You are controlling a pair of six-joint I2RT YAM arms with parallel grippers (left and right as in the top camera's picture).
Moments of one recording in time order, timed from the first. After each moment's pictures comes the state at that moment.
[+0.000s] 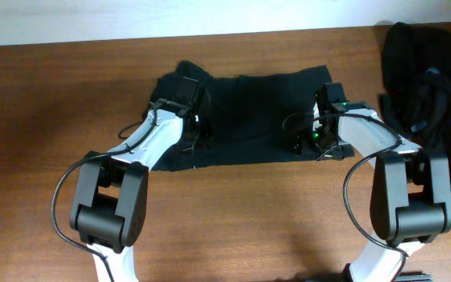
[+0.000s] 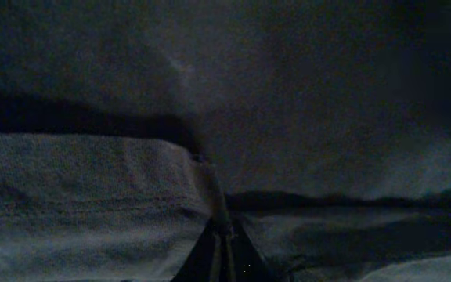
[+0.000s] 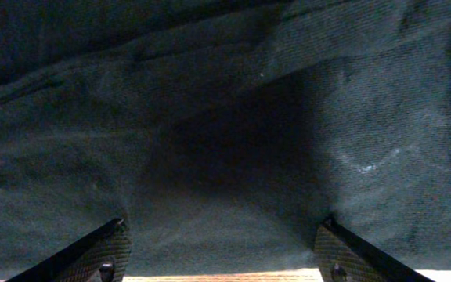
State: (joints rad) left arm -0.37 2.06 1.44 -0.68 0.12 -0.59; right arm 0.04 1.91 1.20 -0.76 -0.08 0.21
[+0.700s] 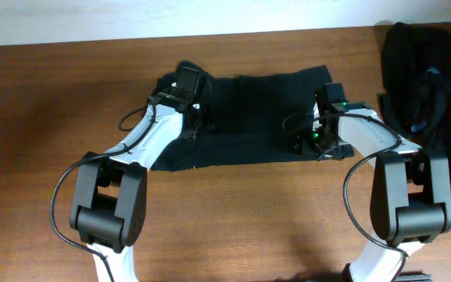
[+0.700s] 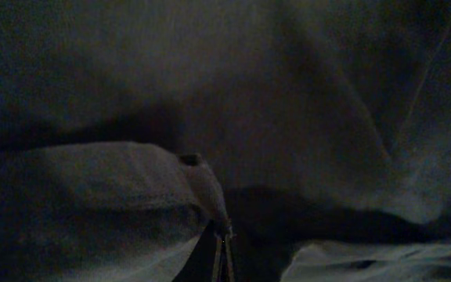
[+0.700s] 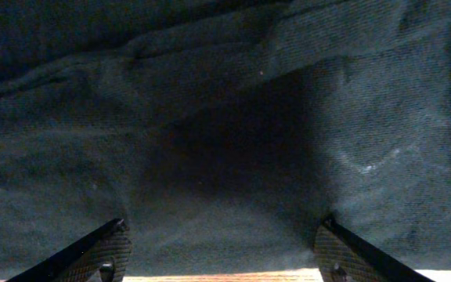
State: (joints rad) left arm -0.37 2.06 1.50 -0.62 0.08 -0.58; right arm 0.04 1.91 1.20 -0.76 -0.08 0.21
